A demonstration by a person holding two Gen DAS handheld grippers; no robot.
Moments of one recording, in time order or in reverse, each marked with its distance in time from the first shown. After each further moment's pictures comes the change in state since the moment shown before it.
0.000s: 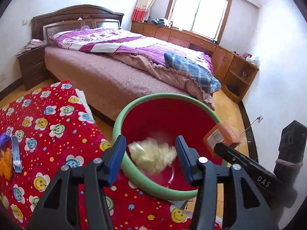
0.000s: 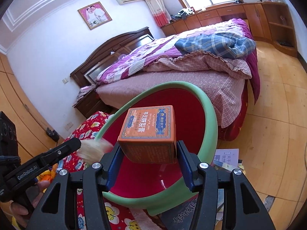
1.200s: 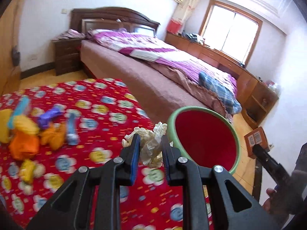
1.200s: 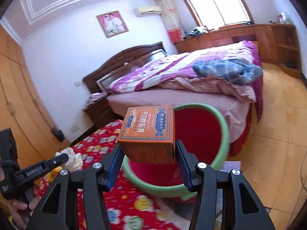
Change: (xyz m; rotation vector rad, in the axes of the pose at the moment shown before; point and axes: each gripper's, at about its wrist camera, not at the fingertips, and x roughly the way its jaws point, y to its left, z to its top) left arm -0.081 0.065 -0.020 -0.202 -0.070 0.150; right arm -0.055 0.052 -0.010 -0.106 -0.106 0.023
